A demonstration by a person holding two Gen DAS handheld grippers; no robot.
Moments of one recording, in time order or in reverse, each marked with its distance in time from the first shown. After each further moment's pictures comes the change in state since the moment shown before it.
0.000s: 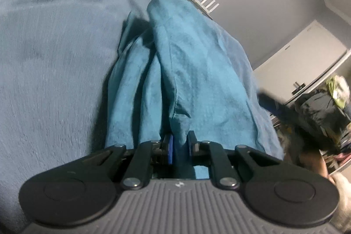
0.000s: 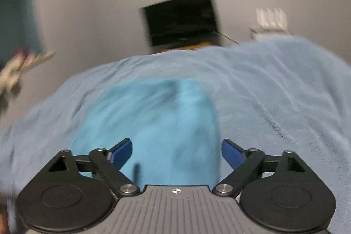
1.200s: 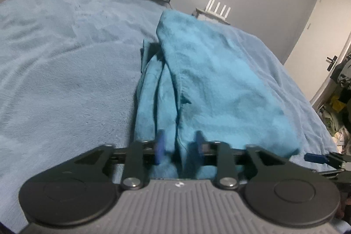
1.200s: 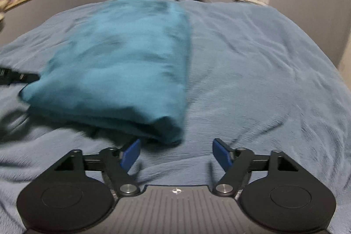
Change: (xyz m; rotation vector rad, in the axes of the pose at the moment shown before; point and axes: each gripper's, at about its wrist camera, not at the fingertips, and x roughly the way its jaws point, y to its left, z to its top) left arm -0.043 -0.045 -0.043 0.239 -0.119 0.280; right arm -0.101 0.018 -0.119 -0.097 0.246 -0.206
